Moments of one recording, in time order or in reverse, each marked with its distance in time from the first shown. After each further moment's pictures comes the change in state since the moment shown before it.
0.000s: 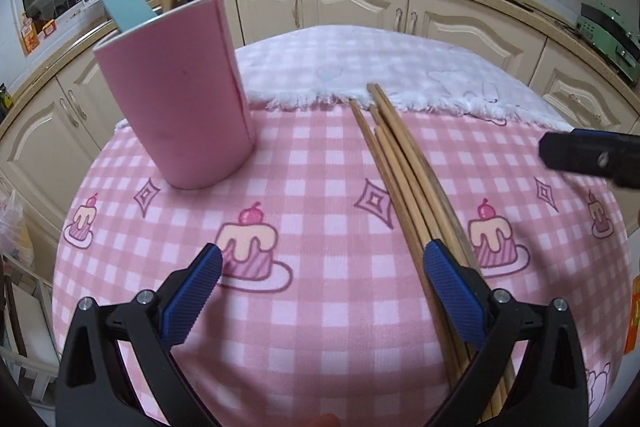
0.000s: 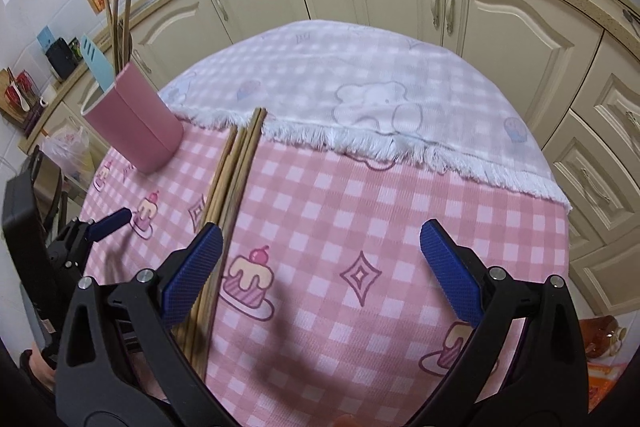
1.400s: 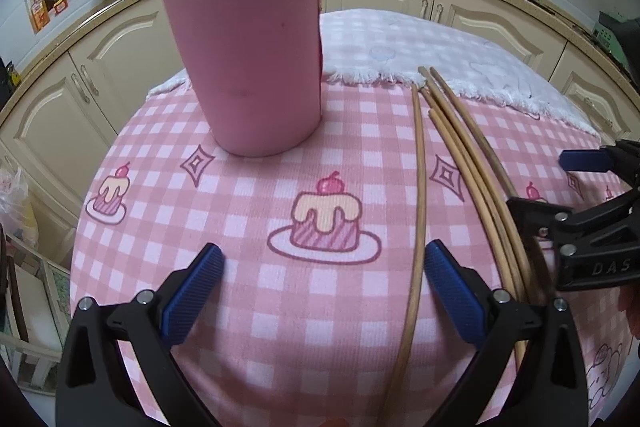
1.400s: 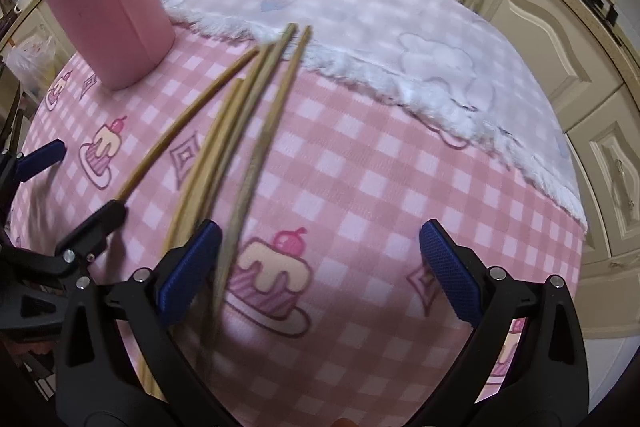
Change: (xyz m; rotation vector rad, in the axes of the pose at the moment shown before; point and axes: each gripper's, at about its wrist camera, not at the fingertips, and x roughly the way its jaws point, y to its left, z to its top) left arm 0.008 0.042 -0.002 -0.040 0.058 0.023; right arm 0.052 0.047 -0.007 -0.175 0.179 -0.173
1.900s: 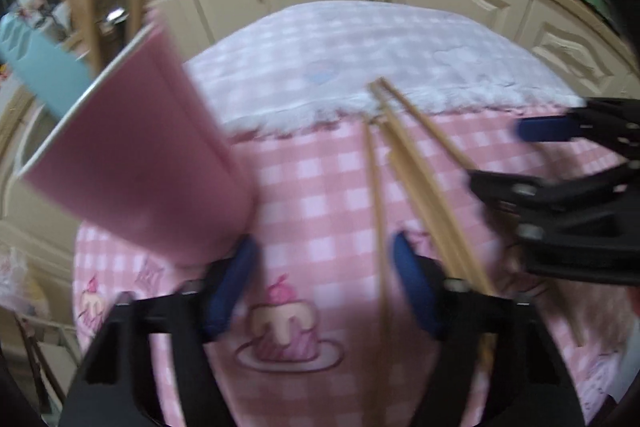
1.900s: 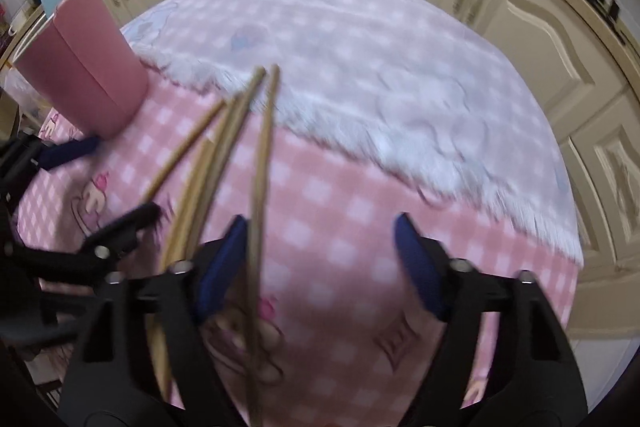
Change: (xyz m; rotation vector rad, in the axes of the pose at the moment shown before) left arm 0.029 -0.038 0.063 0.215 0.098 -0.085; right arm 0.009 0.001 0.047 -0.008 -0.008 0.033
